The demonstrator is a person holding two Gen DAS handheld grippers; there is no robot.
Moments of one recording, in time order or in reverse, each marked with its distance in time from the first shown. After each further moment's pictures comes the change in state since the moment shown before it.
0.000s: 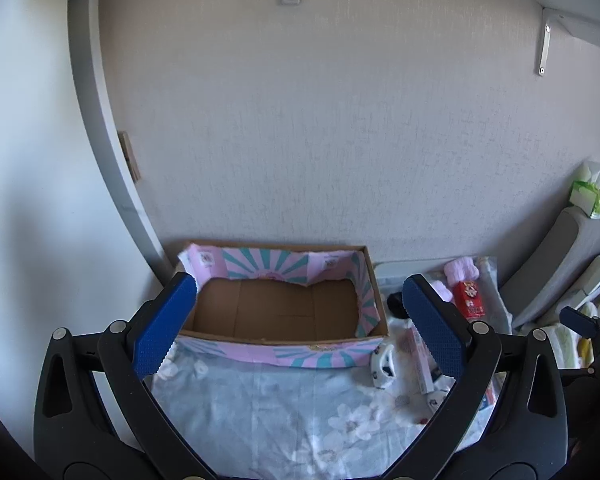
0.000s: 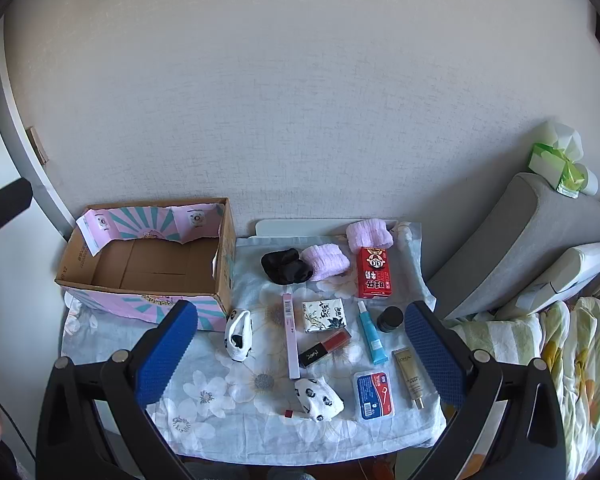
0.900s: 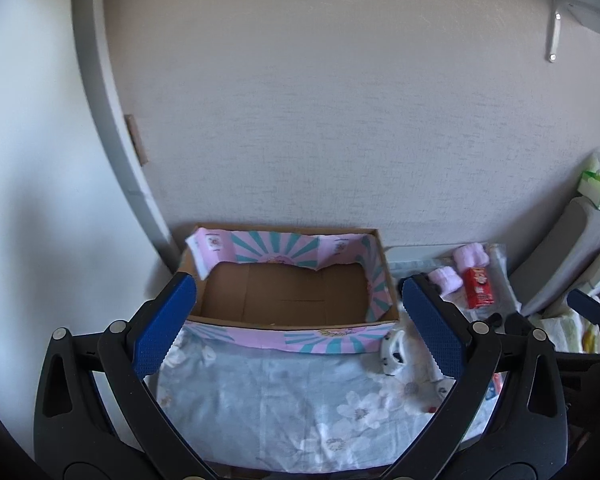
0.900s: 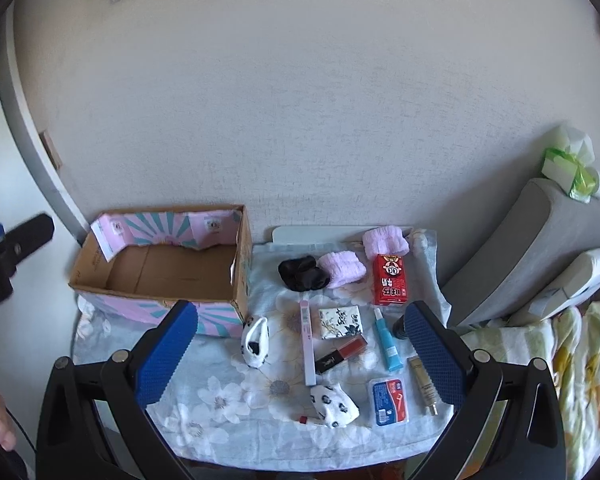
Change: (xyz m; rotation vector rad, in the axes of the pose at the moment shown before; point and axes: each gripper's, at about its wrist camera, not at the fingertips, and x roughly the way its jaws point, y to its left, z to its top) left arm 0.006 0.019 -0.006 0.107 0.036 -0.038; right arm 0.004 -0.004 0.002 0.032 -0.029 0.056
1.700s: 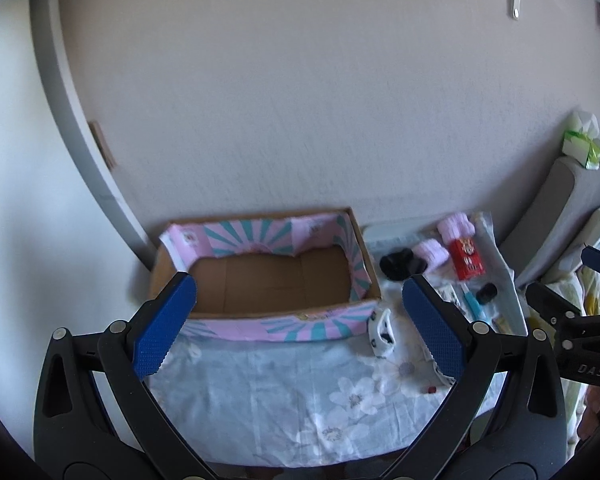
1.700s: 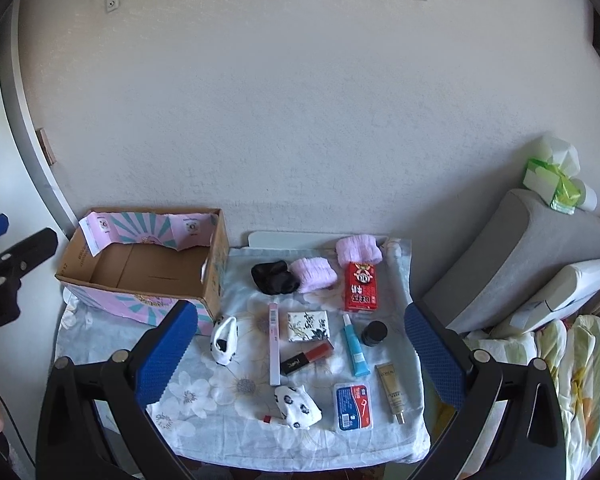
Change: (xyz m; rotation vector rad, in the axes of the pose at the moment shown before) left arm 0.012 -0.031 -0.022 0.165 0.031 -0.060; right arm -0.005 -0.043 0.001 -0.040 0.170 -0.132
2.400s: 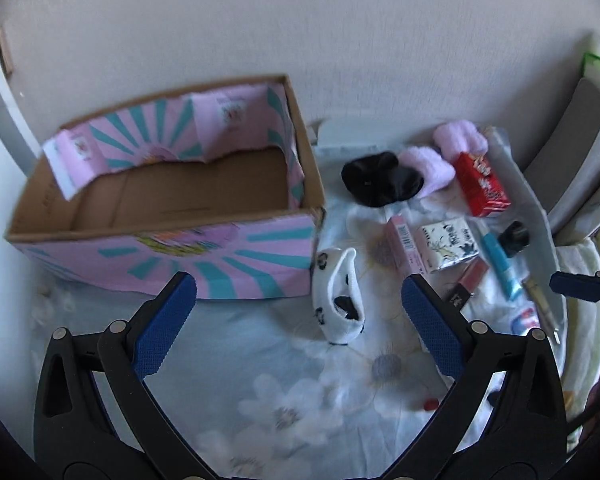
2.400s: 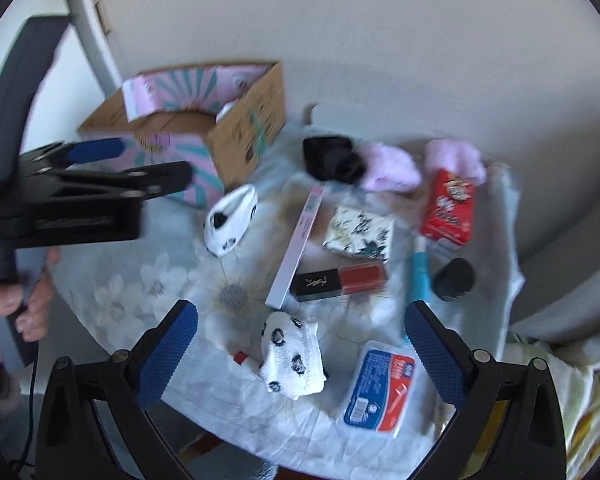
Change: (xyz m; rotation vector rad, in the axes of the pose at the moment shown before) left arm 0.162 -0.083 -0.099 0.038 0.150 -0.073; right arm 0.138 -0.041 -0.092 -0.184 0.360 0.243
